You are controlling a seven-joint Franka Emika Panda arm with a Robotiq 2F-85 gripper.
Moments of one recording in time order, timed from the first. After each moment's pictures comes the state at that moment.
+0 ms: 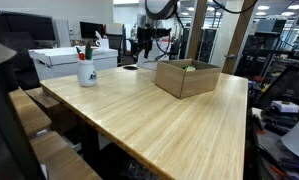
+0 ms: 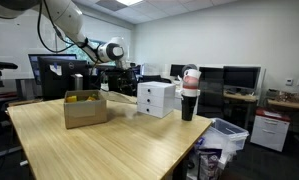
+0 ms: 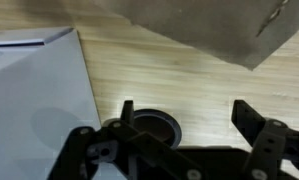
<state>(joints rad) 0.05 0.53 -0.03 -1.57 -0.13 2.27 0.12</state>
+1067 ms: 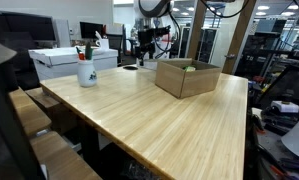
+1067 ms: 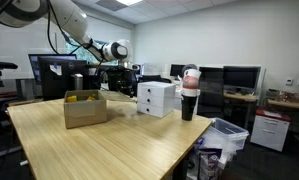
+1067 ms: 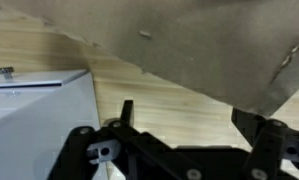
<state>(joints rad) 0.04 0.62 -0.03 -1.39 -0.13 1.94 0.11</state>
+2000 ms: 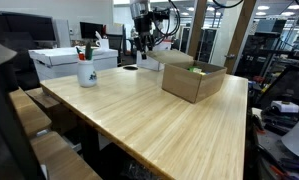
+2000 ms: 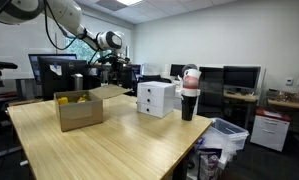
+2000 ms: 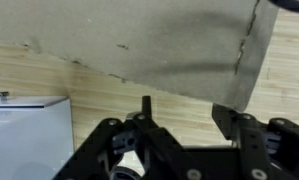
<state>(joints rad) 0.08 0.59 0.02 -1.29 -0.10 1.66 0.11</state>
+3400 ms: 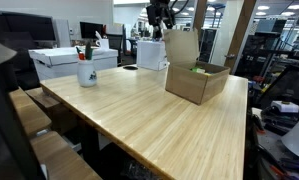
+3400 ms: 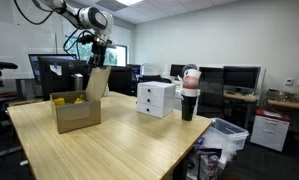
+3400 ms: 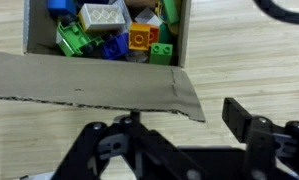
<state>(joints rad) 0.12 0.27 0.03 -1.53 0.03 1.51 0.34</state>
